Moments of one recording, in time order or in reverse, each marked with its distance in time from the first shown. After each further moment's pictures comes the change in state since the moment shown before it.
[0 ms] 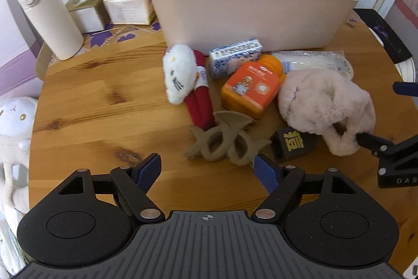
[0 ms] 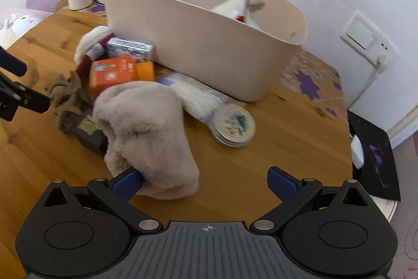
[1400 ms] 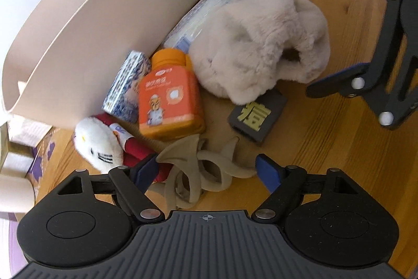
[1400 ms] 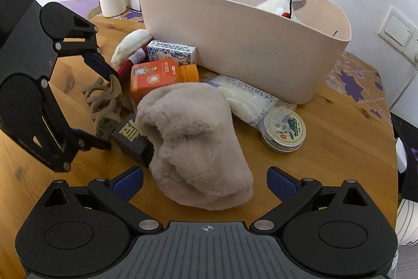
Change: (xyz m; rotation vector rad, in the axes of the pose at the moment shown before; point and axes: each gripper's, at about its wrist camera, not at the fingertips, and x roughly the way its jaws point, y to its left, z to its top) left arm 0.043 -0.052 0.000 0.813 0.017 -0.109; right arm 0.012 0.018 -0.003 0.007 -0.041 0.201
